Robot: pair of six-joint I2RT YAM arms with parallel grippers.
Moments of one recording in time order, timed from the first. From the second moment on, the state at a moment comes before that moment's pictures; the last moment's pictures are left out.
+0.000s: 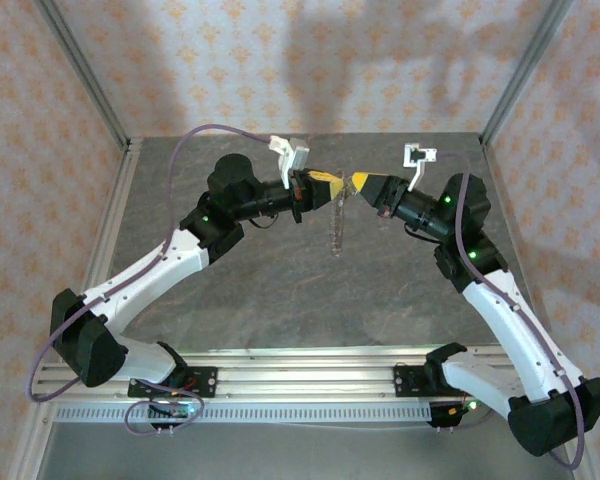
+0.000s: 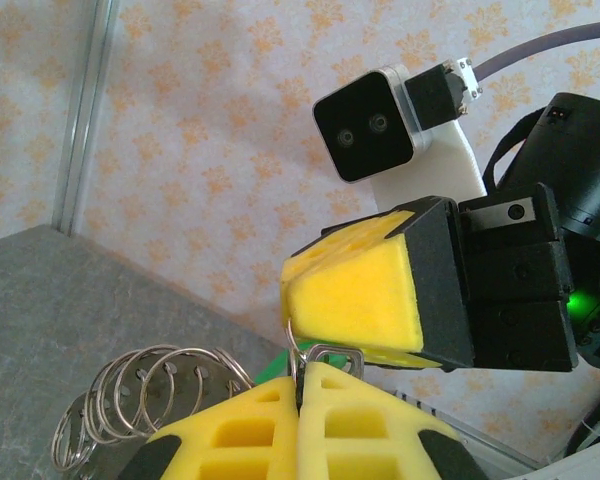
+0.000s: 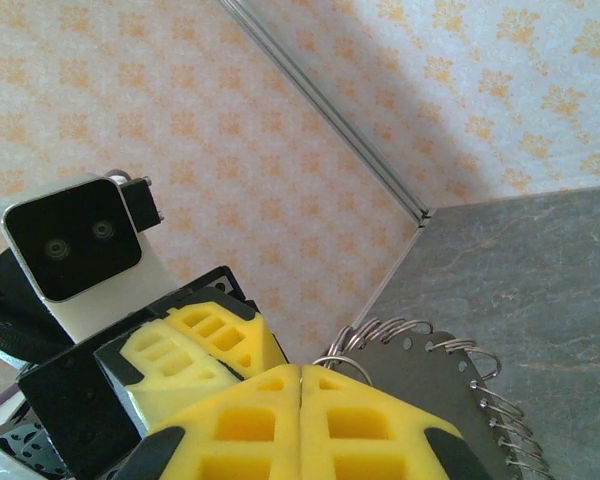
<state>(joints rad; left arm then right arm) -0.63 1.38 1.23 0.19 0.60 -0.41 0.36 0.97 1.01 -0.01 -0.61 0.74</state>
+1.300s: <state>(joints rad) -0.64 1.38 1.22 0.25 0.52 -0.44 0.37 0.99 0.98 0.01 -0.68 0.78</state>
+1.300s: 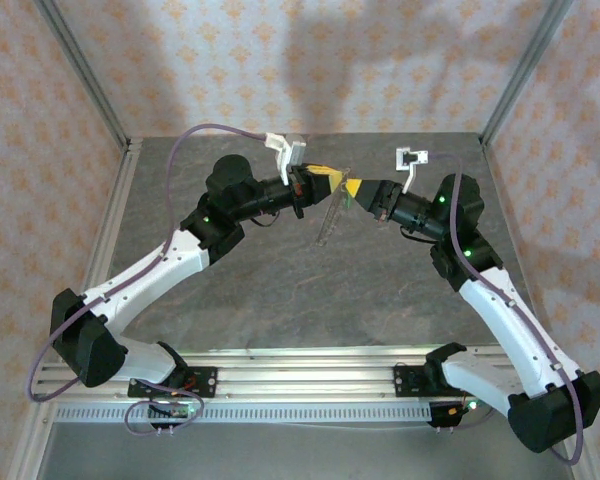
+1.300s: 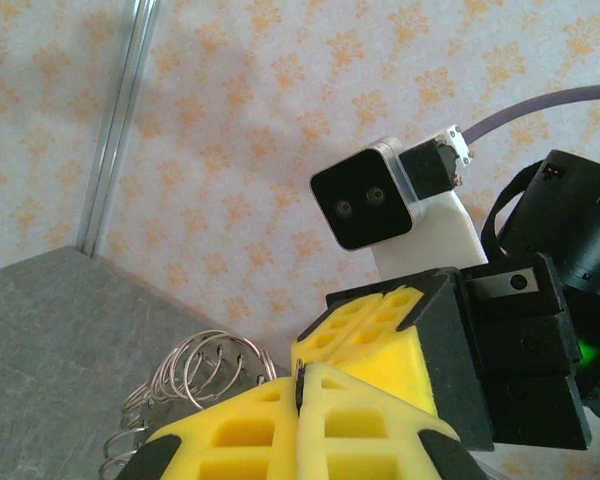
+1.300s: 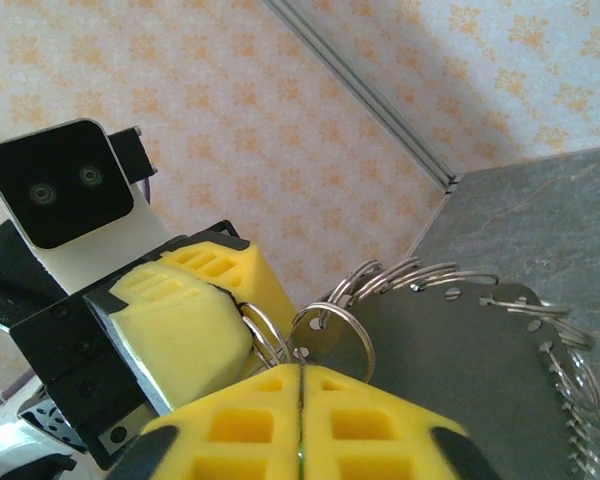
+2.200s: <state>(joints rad) -0.65 1.43 1.07 0.69 0.30 -0.80 0.29 1.03 0.98 0.33 -0.50 1.03</state>
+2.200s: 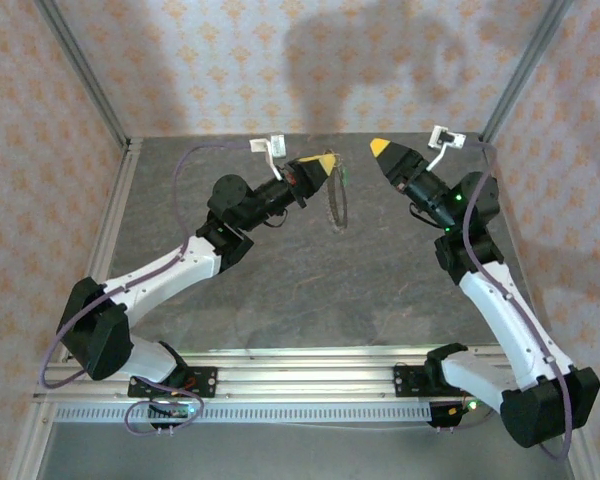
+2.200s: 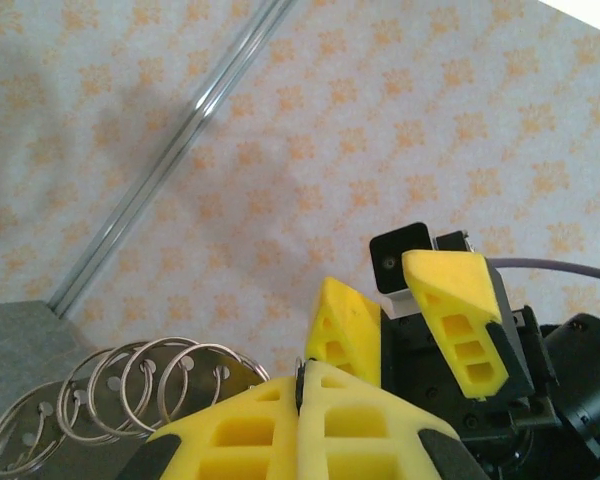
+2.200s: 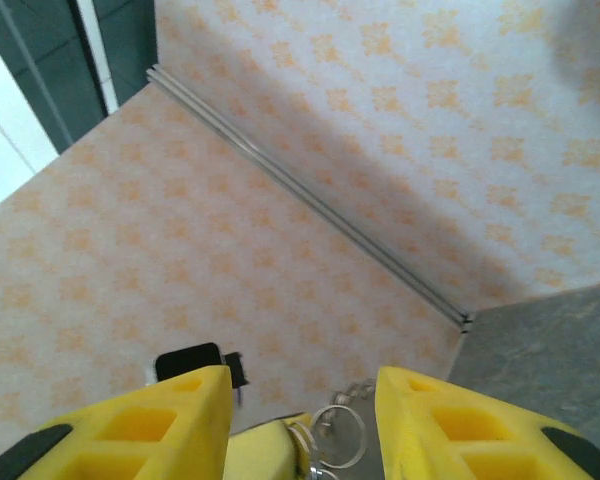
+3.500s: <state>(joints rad) -0.65 1.45 1.07 0.80 0.23 -0.91 0.45 1.16 0.98 0.50 -0.49 1.05</state>
